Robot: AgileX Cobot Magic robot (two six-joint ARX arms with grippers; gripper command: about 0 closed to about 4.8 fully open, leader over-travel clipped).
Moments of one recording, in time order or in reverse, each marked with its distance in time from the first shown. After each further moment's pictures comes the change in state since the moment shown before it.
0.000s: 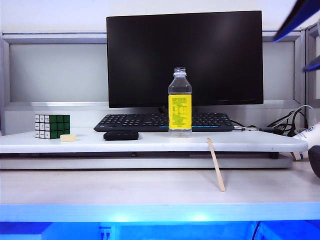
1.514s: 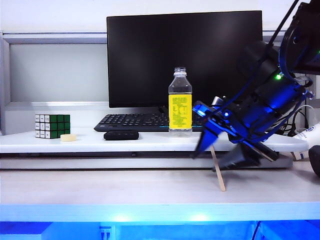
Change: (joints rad) left arm 0.000 0.000 0.001 0.000 0.119 0.052; right arm 0.293 0.914 0.176 0.499 0.182 0.101
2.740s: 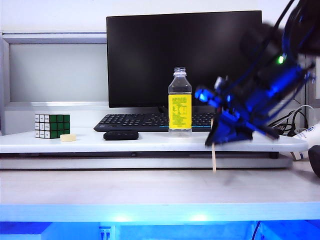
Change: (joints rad) left arm 0.000 0.000 -0.005 0.037 0.004 -0.003; right arm 0.000 -0.100 0.000 -0.005 0.077 -0.051
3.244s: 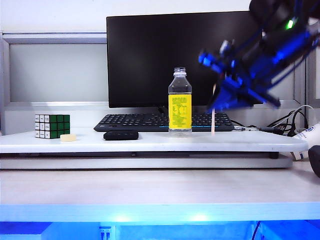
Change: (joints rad) left arm 0.000 0.000 0.000 0.071 0.002 -0.001; right arm 0.000 -0.157 0.000 0.001 0.023 -0.003
